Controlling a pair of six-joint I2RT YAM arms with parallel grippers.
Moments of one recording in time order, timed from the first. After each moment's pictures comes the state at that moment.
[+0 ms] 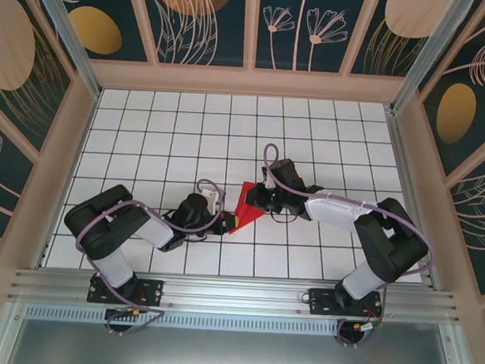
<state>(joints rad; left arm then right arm) -0.77 1.69 0.34 0.81 0.33 -0.86 0.68 1.59 0.78 -0.02 -0.39 0.81</state>
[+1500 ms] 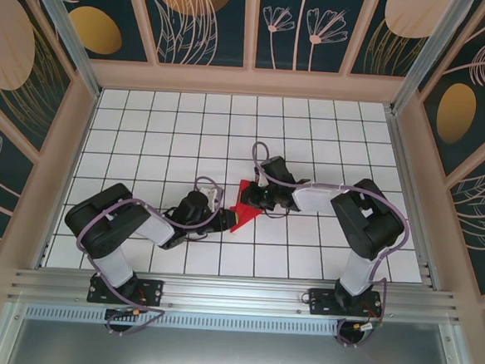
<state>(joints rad) -0.75 1.70 0.37 0.76 0.32 -0.92 0.66 1.79 0.88 0.01 -0.44 0.78</state>
